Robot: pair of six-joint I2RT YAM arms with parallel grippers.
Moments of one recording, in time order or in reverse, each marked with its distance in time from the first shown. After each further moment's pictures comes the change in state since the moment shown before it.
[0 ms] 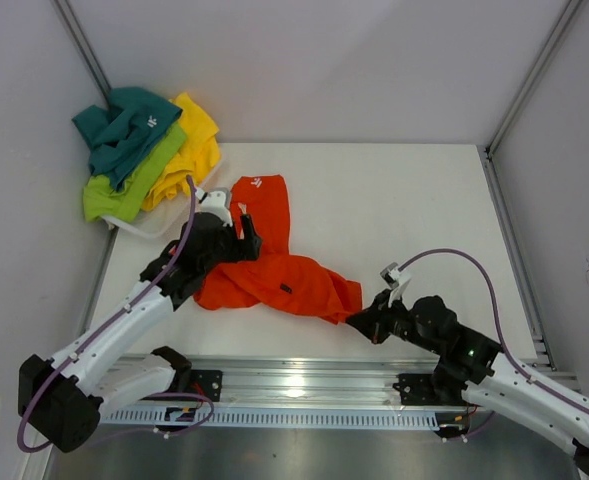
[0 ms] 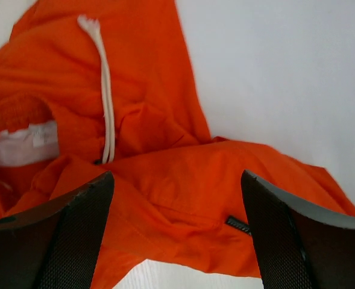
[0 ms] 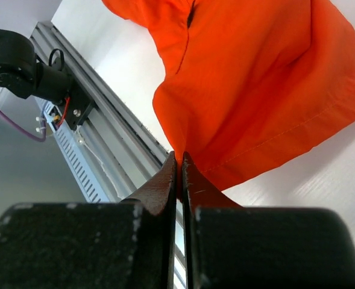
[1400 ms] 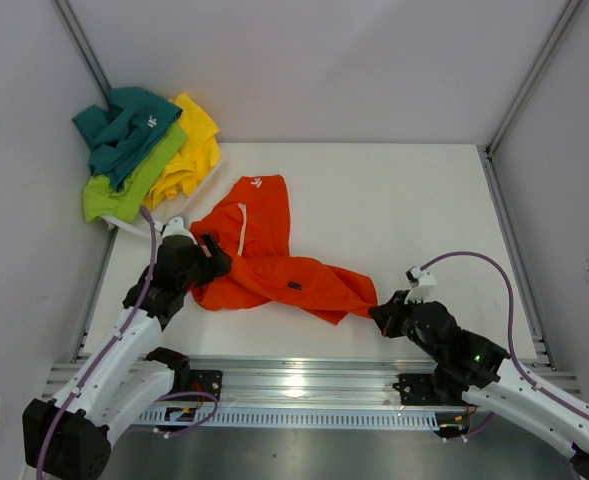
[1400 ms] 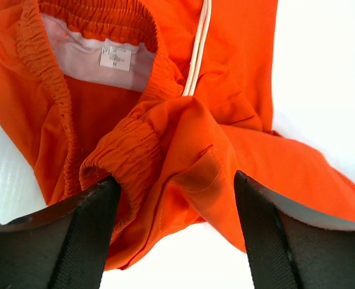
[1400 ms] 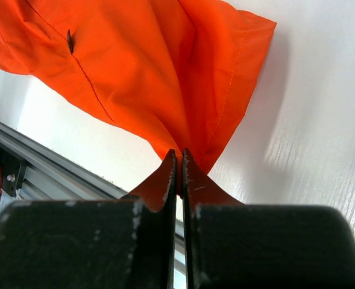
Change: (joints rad) left arm 0.229 -0.190 -0.238 -0.103 0.036 -0.235; right arm 0.012 -0.095 -0.023 -0.227 0.375 0.160
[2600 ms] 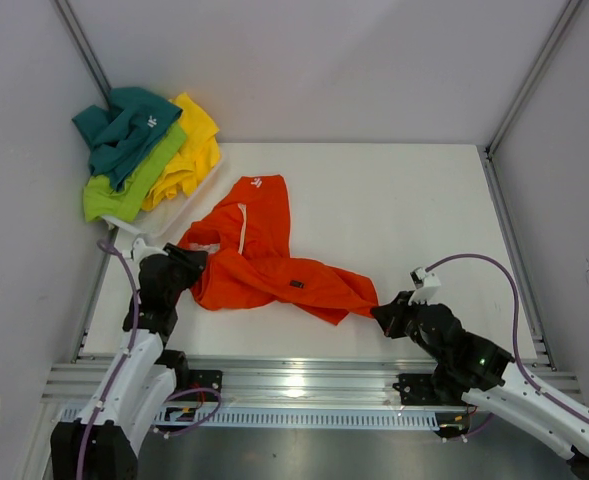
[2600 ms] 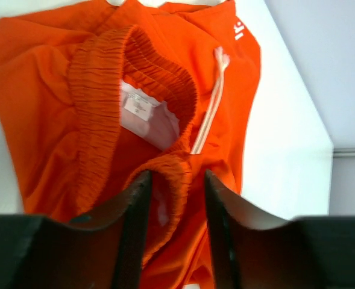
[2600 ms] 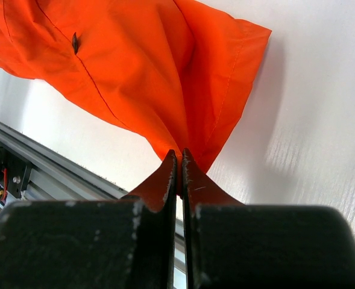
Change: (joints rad) left arm 0.248 -0.114 -0.263 0.369 0.084 -0.274; right arm 0.000 -0.063 0.000 -0.034 0.009 0.003
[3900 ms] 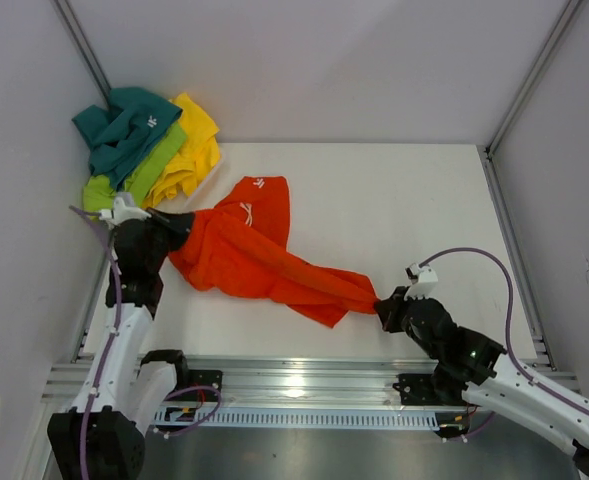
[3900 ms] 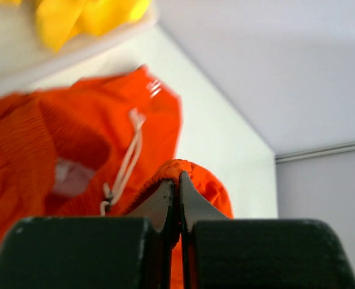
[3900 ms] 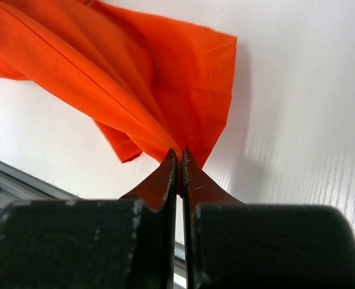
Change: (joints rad) left arm 0.099 0.127 0.258 0.014 0.158 0.037; right arm 0.000 0.113 0.019 0.027 0.093 -0.039
